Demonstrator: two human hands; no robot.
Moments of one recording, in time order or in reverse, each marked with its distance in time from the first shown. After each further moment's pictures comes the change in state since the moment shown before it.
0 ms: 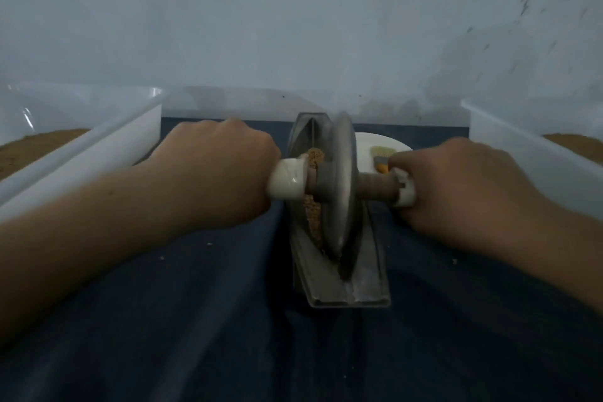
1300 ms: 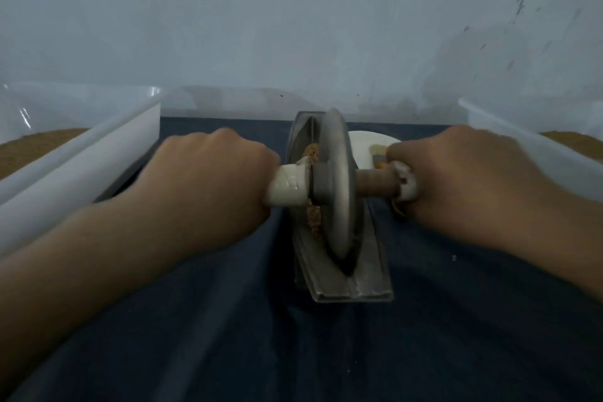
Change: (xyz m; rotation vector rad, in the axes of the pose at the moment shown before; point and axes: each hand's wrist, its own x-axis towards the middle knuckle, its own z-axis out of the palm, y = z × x) left_hand -0.022 0.009 -0.003 -0.015 0.120 -0.045; right_hand 0.002 -0.005 -0.016 -0.028 0.007 -0.016
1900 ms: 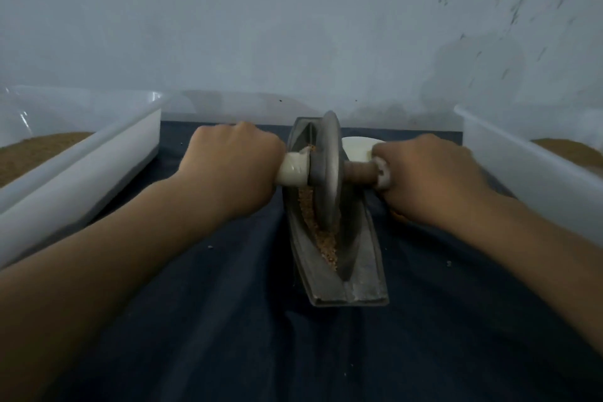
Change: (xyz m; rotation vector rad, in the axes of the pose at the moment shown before) left_hand 0.034 0.009 0.019 0.039 -0.105 -0.053; right_hand 0.026 -0.003 0.032 -0.018 -0.036 0.122
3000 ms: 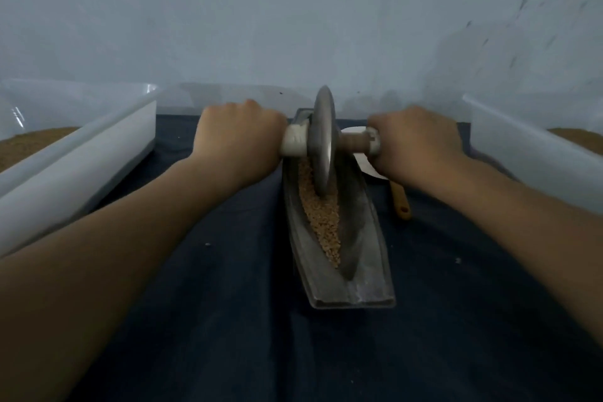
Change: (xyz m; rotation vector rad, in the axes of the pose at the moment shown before) left_hand 0.037 0.001 0.028 0.037 0.077 -0.072; right_hand 0.046 0.000 0.021 -0.023 -0.008 0.045
